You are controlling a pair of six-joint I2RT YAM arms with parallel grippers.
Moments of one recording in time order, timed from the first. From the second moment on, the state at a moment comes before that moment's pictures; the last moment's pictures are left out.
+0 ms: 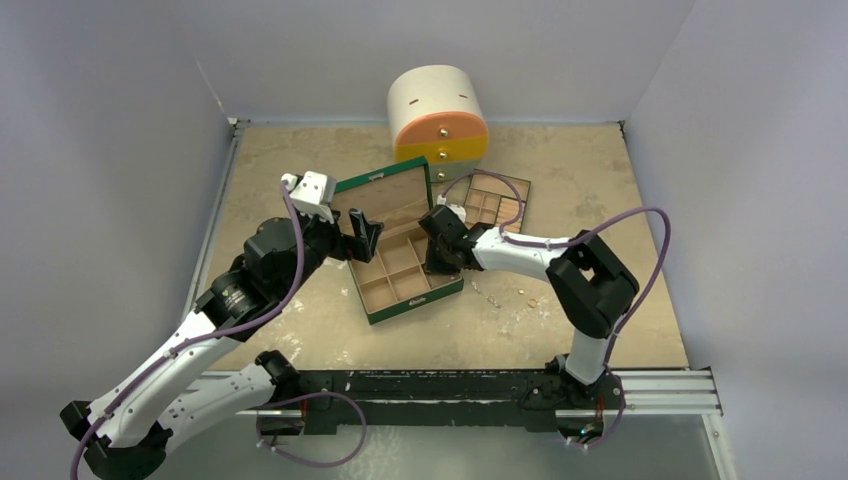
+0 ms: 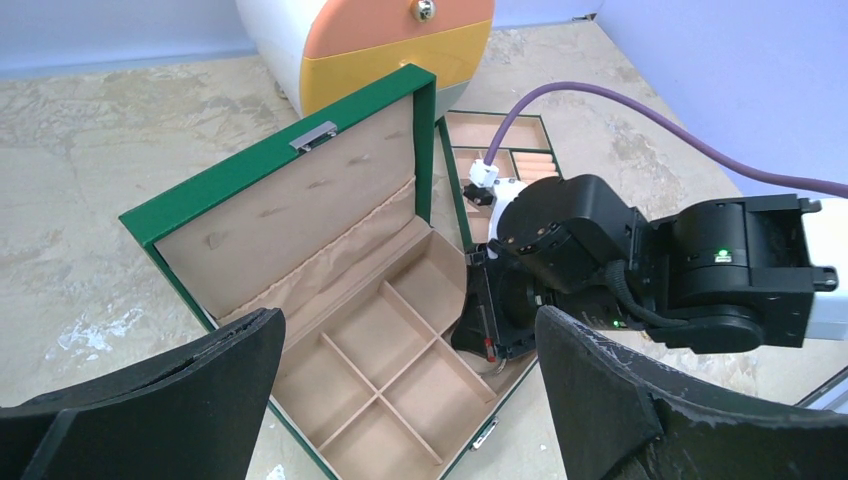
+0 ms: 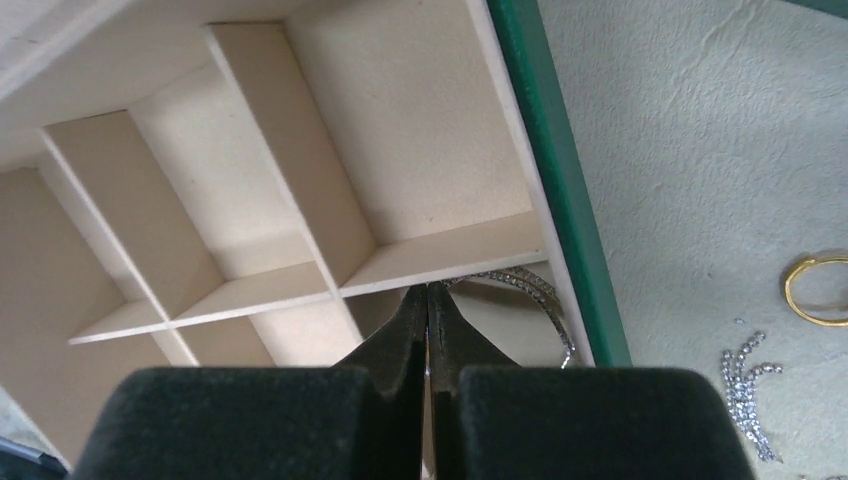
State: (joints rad) left arm -0.76 0.77 0.95 -0.37 -0.29 -0.28; right arm 0.80 1.80 1.12 -0.35 0.14 0.84
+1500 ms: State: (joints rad) left arm -0.76 0.79 0.95 -0.37 -0.29 -0.28; right arm 0.52 1.36 1.10 -0.28 0.34 0.09
